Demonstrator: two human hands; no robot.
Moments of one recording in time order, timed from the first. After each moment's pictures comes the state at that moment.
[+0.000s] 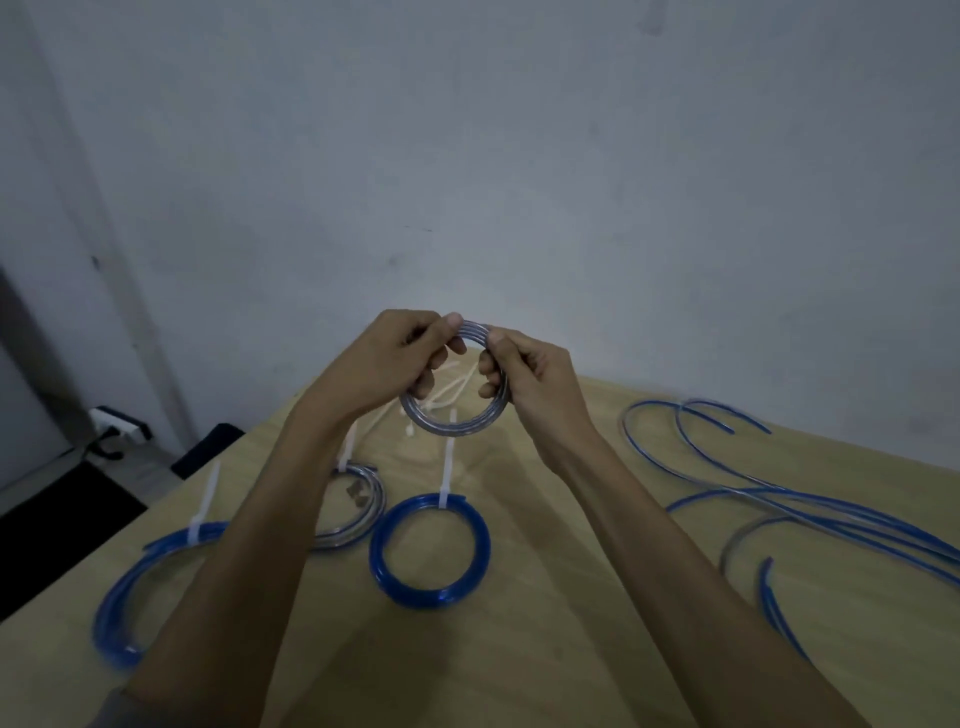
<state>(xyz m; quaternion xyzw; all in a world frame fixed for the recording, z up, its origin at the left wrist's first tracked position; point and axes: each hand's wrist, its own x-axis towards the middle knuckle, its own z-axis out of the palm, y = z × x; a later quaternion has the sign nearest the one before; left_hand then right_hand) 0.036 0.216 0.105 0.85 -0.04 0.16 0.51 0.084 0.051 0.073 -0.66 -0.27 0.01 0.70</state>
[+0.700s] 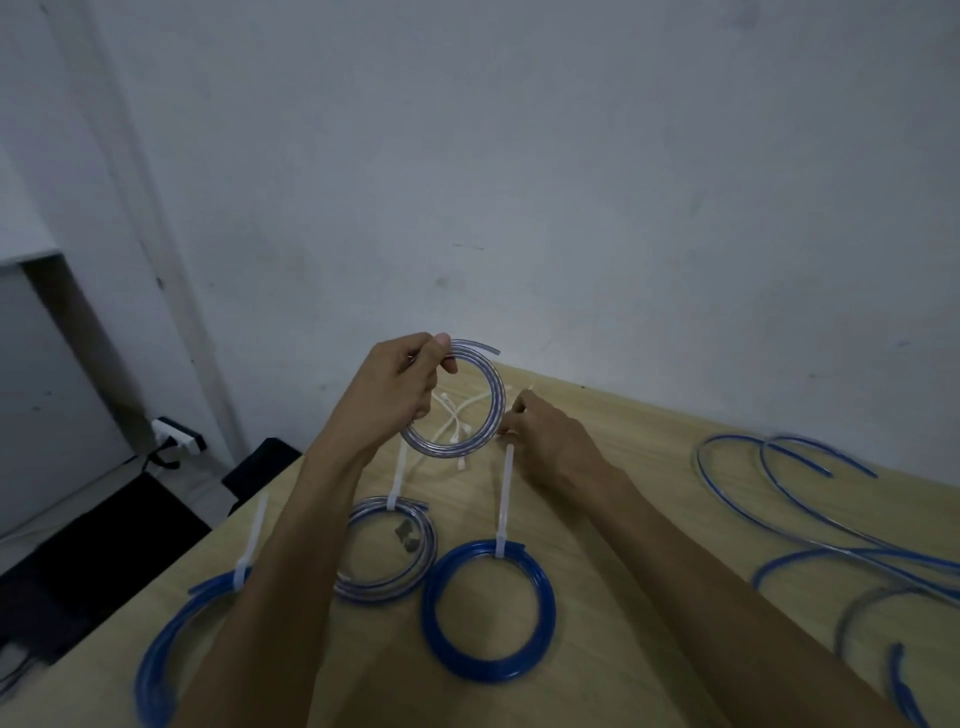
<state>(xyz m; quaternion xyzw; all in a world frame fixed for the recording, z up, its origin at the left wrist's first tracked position) 0.042 0.263 0.083 0.79 0.02 0.23 0.57 0.162 0.095 -0.001 -0.90 -0.40 -0.09 0.13</state>
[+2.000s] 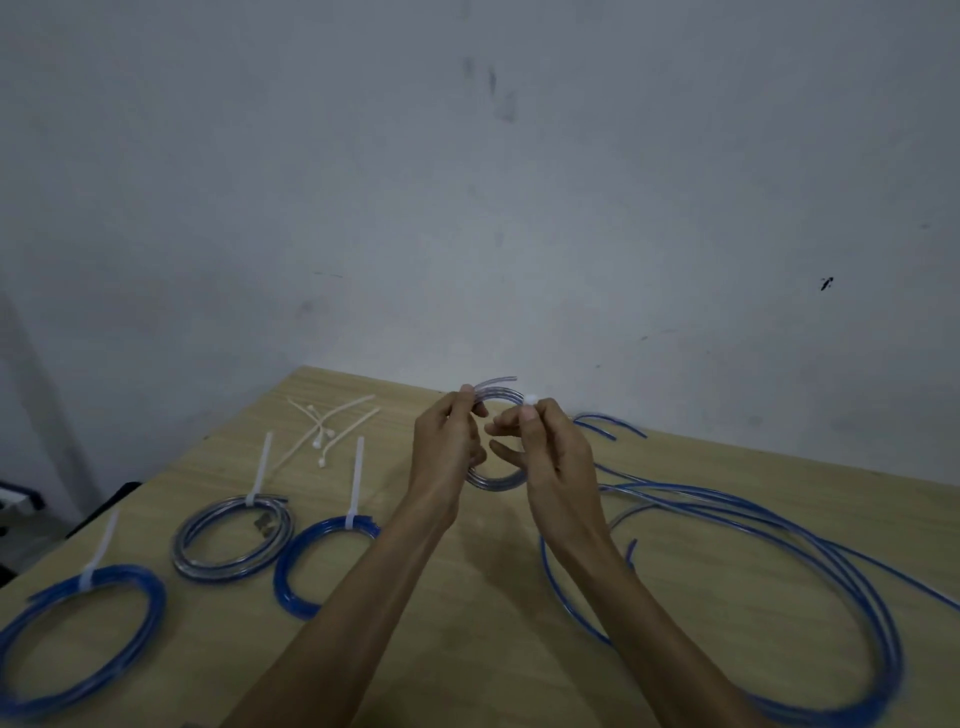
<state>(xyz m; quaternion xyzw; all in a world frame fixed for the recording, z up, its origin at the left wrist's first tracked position) 0.048 0.047 0.057 0.61 0.07 0.20 0.77 0.016 -0.070 0.068 -0.67 -0.24 -0.14 0.69</state>
